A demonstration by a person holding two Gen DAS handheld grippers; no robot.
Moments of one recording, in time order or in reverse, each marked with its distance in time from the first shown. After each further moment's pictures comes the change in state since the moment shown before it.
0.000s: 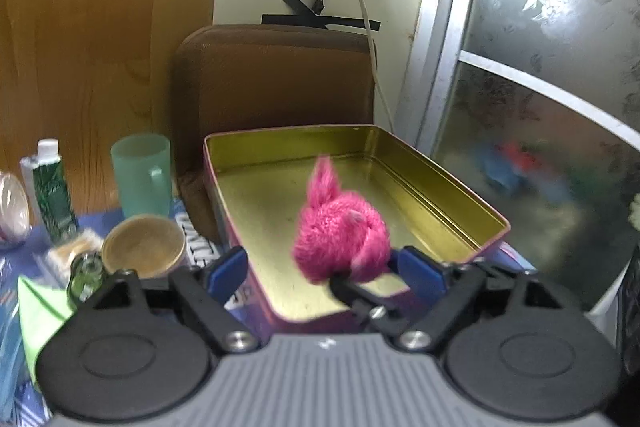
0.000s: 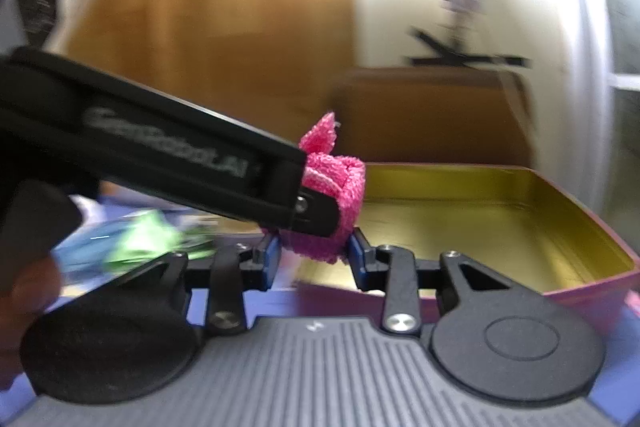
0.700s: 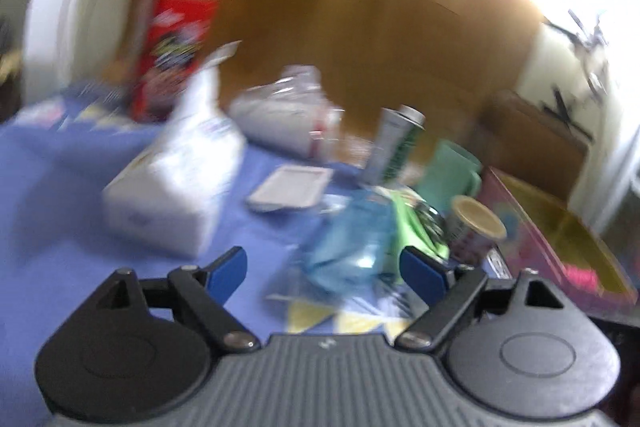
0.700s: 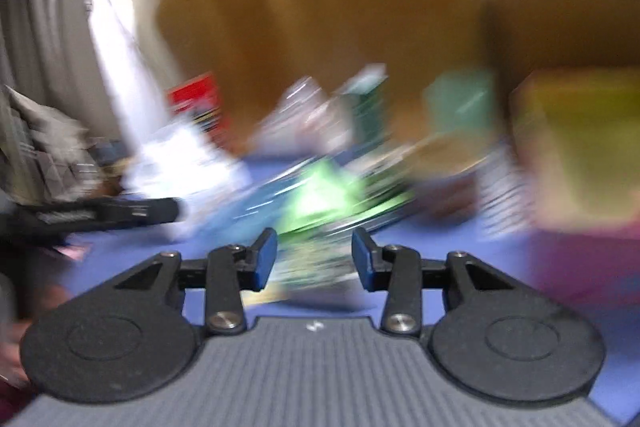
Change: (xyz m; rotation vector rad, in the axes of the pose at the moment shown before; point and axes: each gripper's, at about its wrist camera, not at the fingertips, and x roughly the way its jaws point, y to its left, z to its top) left arm -0.177 0.233 -0.126 -0.501 -0.153 0.367; right arm 0.058 0.120 -0.005 0.194 0.296 0.583
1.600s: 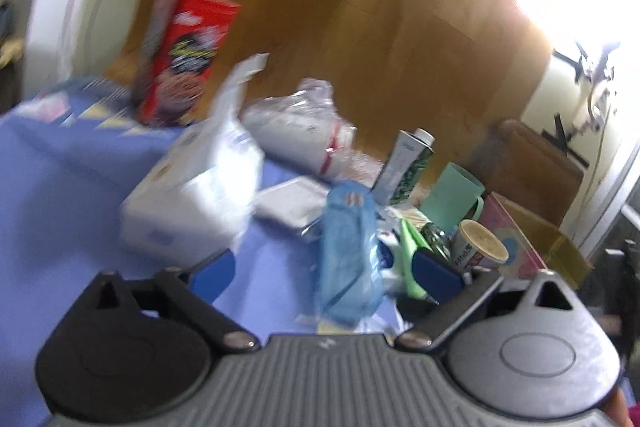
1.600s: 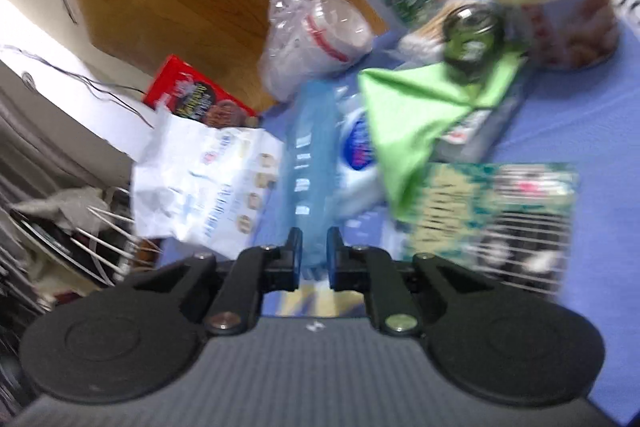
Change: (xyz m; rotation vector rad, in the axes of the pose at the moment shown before) left arm 0.015 0.020 0.010 0.020 -0.027 -0.043; right arm 0.085 -0.003 0.000 0.358 0.147 -0.005
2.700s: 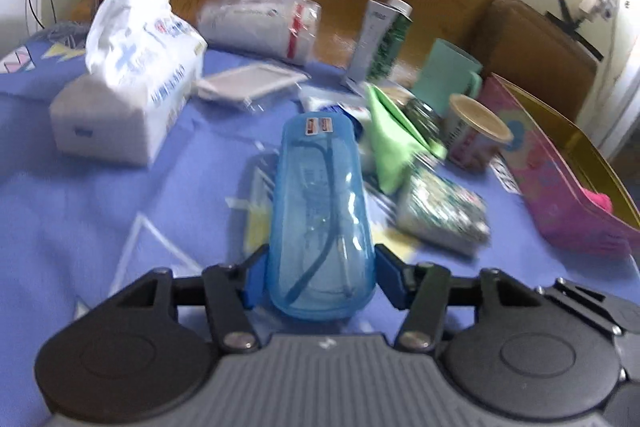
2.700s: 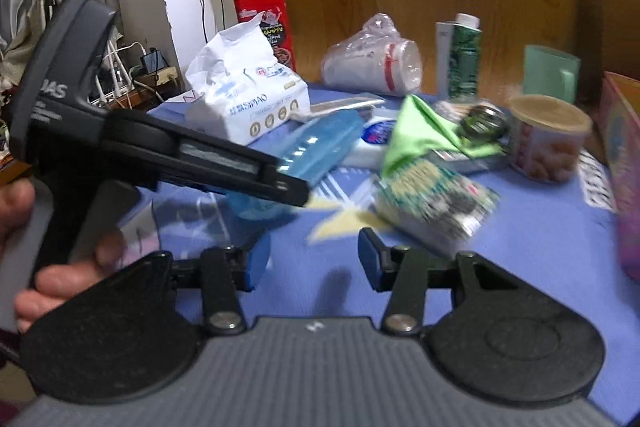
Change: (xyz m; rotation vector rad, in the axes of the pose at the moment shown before) left arm 0.022 -0.066 -0.054 0.064 0.292 0.055; right arm -0.076 0.022 -0.080 -0.637 -0.068 -0.090
